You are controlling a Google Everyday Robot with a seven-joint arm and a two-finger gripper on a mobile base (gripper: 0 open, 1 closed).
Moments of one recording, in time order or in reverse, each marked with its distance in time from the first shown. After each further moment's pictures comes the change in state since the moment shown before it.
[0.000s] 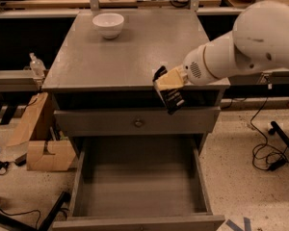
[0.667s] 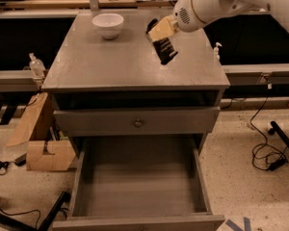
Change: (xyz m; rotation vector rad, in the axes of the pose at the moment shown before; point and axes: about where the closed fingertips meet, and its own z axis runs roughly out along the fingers) arm -0.129 -0.064 0.016 0.043 -0.081 -0.110
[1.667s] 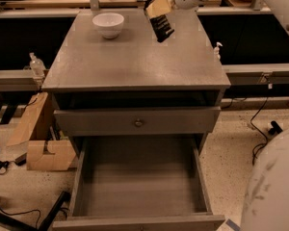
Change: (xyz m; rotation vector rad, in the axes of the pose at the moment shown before) arm -0.062 -0.035 0.007 0.032 -0.089 -0.029
